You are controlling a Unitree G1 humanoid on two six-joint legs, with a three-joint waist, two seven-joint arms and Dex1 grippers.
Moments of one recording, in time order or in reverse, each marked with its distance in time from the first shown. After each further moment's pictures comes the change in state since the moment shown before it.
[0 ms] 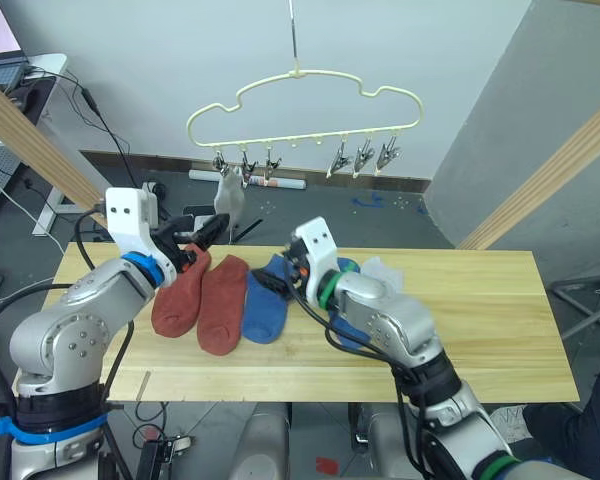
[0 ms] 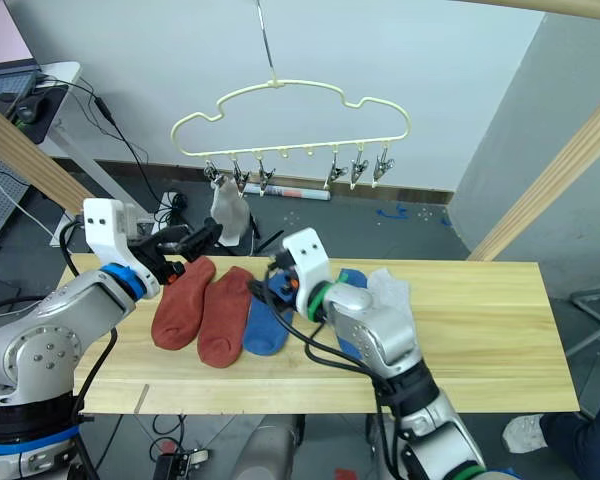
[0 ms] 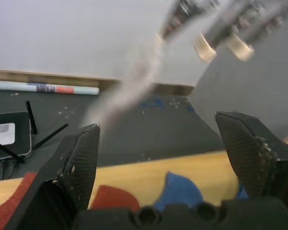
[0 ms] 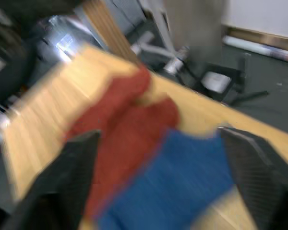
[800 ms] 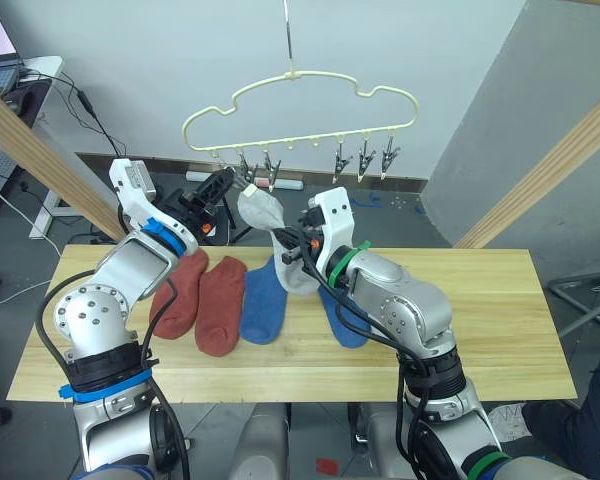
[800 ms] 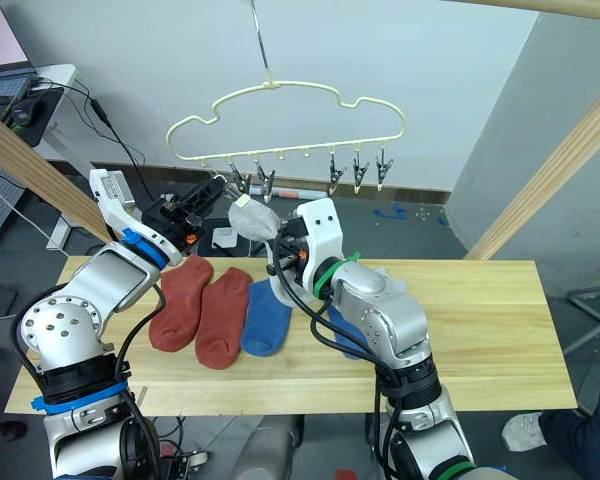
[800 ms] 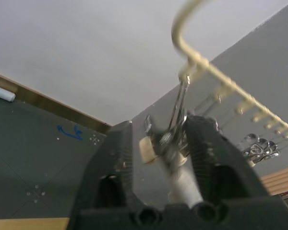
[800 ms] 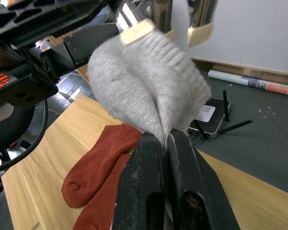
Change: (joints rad) left arm -0.264 -0.254 0.165 0.198 -0.381 0.077 0.210; right arm -0.107 0.170 -0.155 -0.105 0.038 0.133 -0.051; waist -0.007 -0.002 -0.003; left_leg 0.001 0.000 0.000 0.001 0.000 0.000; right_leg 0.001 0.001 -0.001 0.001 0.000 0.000
